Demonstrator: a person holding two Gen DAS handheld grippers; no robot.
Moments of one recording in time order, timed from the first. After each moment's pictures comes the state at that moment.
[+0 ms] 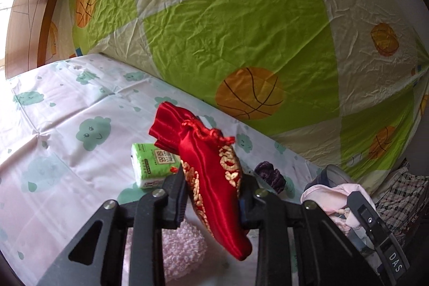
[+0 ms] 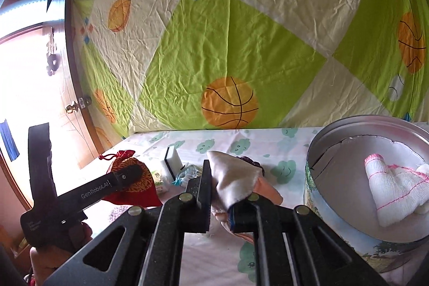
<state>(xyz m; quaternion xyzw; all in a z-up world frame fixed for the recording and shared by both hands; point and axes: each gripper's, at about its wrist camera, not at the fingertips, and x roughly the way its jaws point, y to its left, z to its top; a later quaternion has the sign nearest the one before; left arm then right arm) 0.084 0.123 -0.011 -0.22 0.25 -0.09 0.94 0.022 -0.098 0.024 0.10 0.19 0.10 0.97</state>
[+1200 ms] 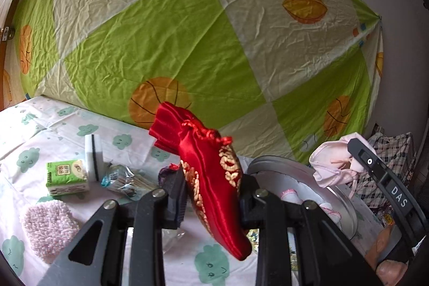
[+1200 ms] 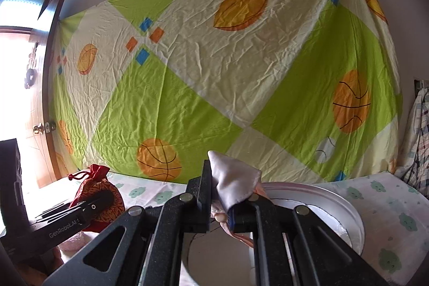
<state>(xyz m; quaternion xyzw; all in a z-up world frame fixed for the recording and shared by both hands) 0.051 -0.004 0.030 -0.14 0.18 -0.19 0.95 -0.019 -0.213 0.067 0.05 0.07 -0.02 1.00</state>
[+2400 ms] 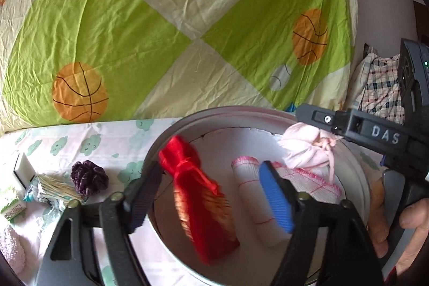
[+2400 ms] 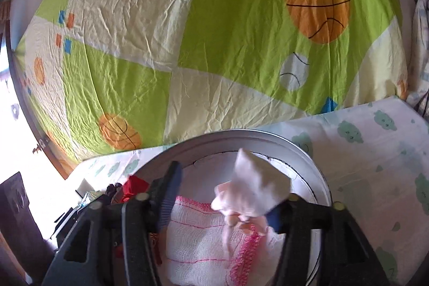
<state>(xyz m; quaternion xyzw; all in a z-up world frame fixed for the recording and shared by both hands) 0.070 -0.156 0.012 0.03 0.25 -0.23 0.94 0.042 -0.362 0.019 0.20 0.23 0.01 0.95</state>
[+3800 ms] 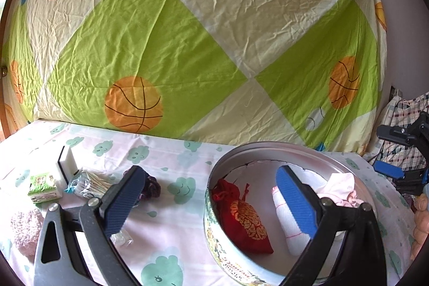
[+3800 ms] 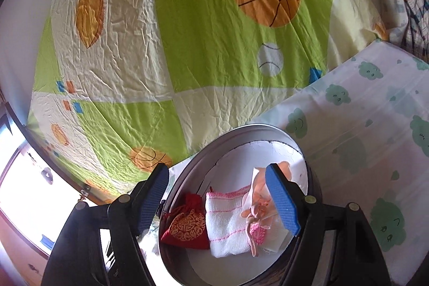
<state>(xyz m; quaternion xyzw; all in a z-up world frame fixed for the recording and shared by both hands) 0.058 -0.106 0.025 -0.04 0.19 -0.13 0.97 0.002 -0.399 0.043 0.36 0.24 0.03 0.90</state>
